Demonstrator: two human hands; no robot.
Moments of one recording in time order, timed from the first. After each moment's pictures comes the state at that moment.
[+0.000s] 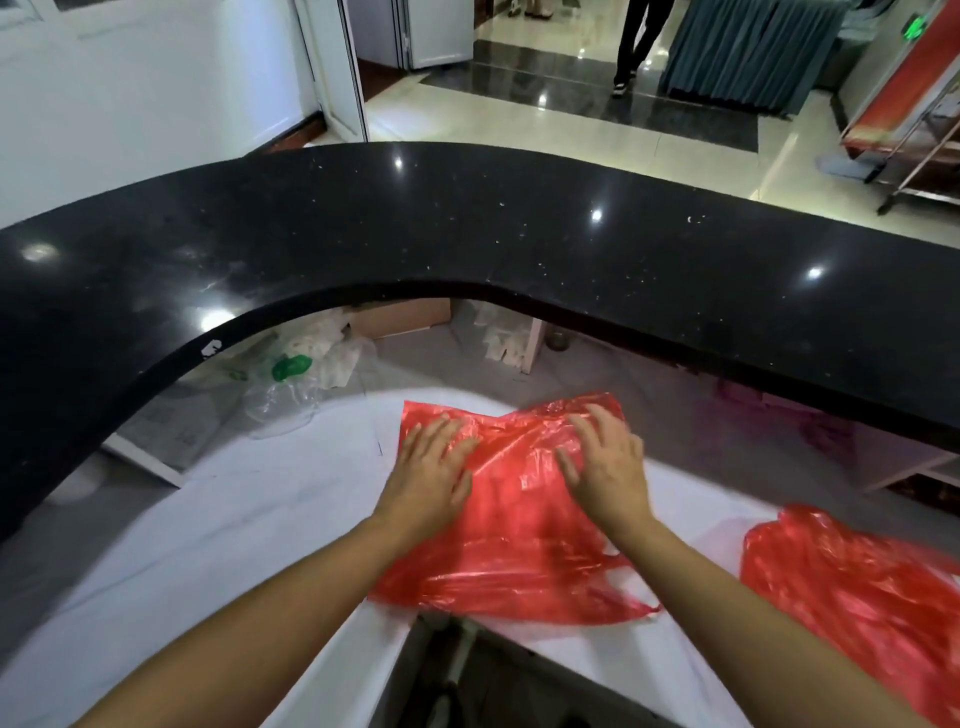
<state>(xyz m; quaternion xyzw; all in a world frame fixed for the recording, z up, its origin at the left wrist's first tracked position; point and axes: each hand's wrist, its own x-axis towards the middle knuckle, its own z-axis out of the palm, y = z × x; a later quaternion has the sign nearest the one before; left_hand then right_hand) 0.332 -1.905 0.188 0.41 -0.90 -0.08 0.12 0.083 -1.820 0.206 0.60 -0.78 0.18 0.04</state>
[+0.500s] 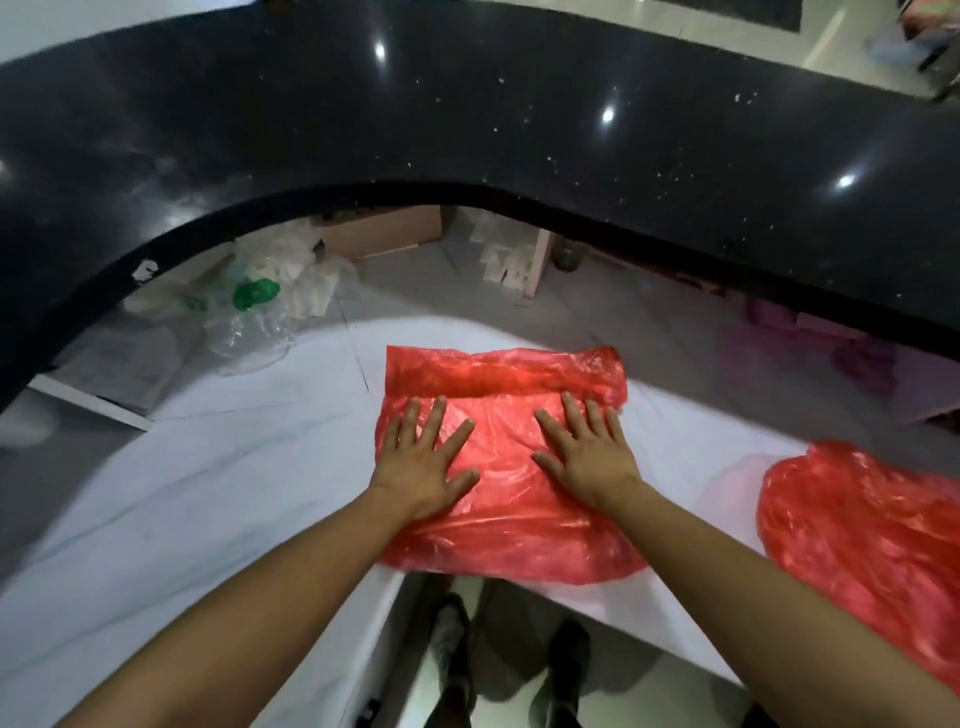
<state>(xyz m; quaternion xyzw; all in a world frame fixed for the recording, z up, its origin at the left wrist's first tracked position) 0.342 -1.888 0.114 0.45 -0.87 -0.12 -0.18 0.082 -1.809 0.117 0.63 -0.75 -0.13 -0.16</state>
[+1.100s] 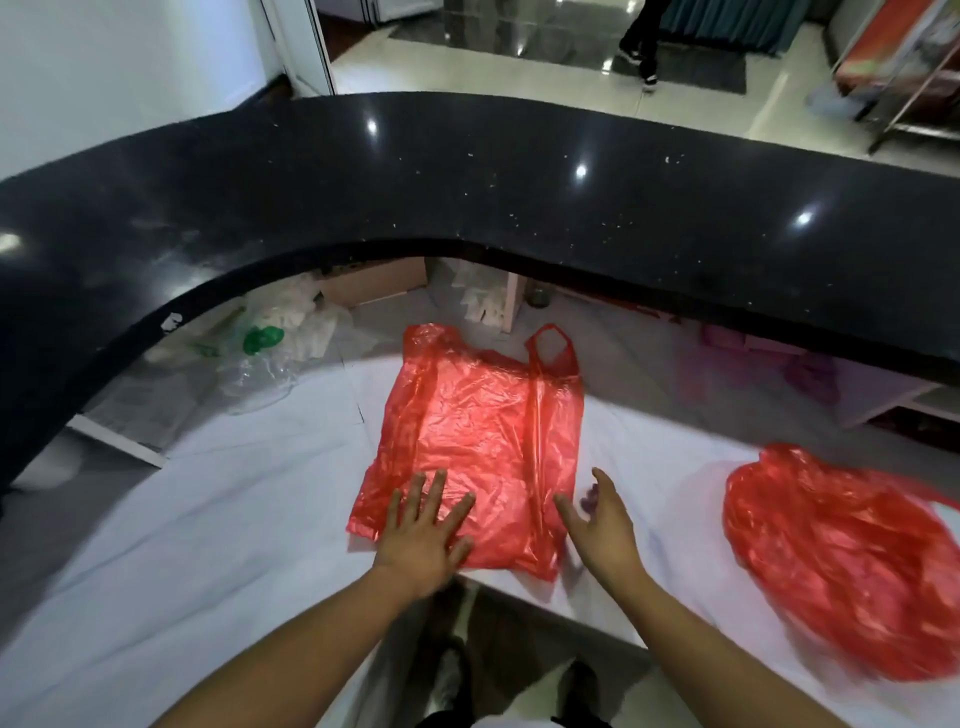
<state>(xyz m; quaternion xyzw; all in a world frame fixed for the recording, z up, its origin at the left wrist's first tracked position) 0.351 -1.813 0.118 0.43 -0.87 -0.14 -0.19 0.108 -1.713 0.146 0.32 -0.83 0.29 -0.35</state>
